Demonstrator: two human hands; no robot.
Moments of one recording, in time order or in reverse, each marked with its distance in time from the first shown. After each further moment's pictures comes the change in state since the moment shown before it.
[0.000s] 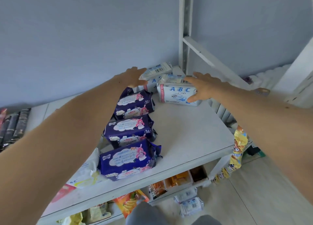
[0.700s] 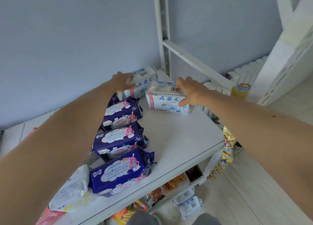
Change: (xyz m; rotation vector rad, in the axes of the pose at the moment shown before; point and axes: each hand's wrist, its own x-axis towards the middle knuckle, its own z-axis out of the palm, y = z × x) left_hand 0.026 0.010 0.003 -0.085 0.041 0.061; right_hand -0.015 -0.004 0.017 0.167 0.111 0.056
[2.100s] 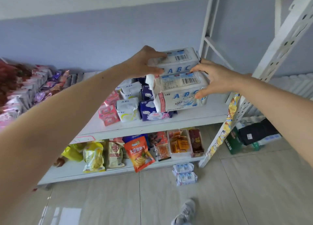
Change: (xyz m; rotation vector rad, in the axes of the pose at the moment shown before) left_hand -0.343 0.045 -0.072 -0.423 0.291 0.138; right_hand -0.208 -0.087 -0.100 0.241 -0.050 -0.517
